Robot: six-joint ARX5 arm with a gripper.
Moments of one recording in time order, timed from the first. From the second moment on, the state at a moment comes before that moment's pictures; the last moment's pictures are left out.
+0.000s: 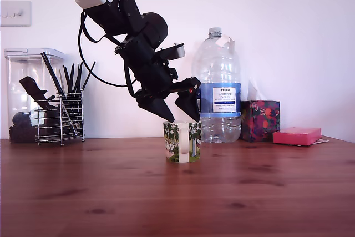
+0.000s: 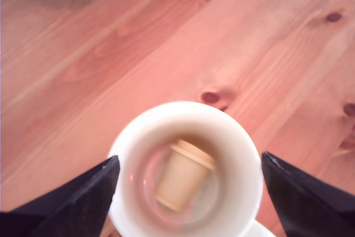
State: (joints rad) arm -0.51 2.24 1.85 -0.46 0.22 0.16
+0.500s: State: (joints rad) arm -0.51 2.14 1.85 -0.53 0.24 0.16
